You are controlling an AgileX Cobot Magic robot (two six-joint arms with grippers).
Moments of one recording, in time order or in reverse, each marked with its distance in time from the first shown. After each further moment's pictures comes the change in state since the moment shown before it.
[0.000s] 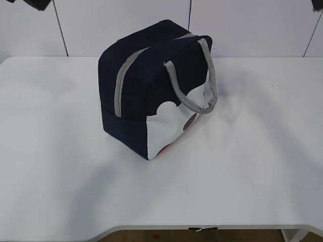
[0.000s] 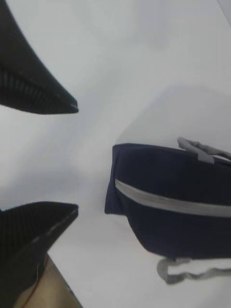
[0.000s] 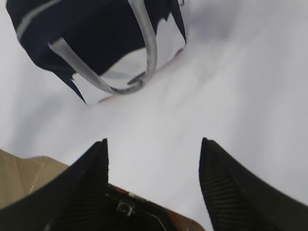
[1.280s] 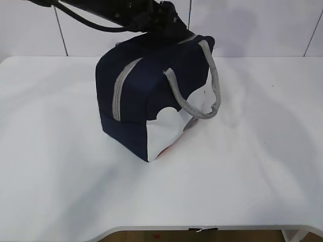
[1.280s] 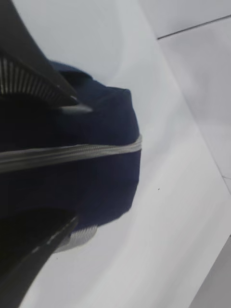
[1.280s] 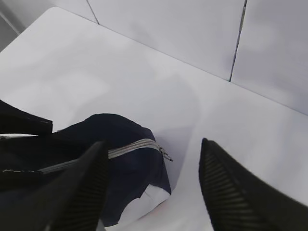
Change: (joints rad) left arm 0.000 0.506 0.000 -0.758 -0.762 0.665; right arm -0.069 0.758 -0.858 0.229 -0.007 -0.263
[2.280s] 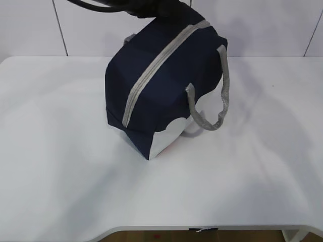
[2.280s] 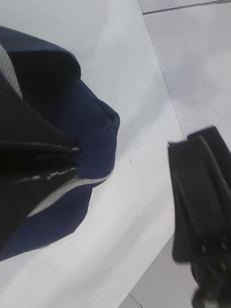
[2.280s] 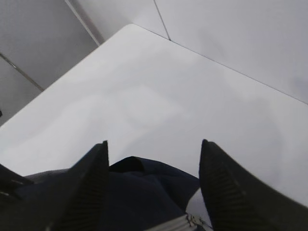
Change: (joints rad) left arm 0.000 -0.043 0.008 -0.172 0.002 0.006; right arm 0.000 0.200 0.000 0.379 -0.048 -0.253
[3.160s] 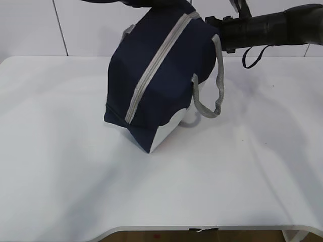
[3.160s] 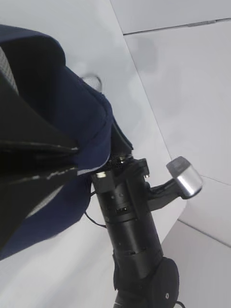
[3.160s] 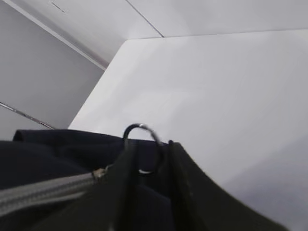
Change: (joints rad) left arm 0.000 -0.032 0.000 0.023 -0.048 0.022; right arm 0.017 0.098 0.423 0.465 -0.252 -0.264
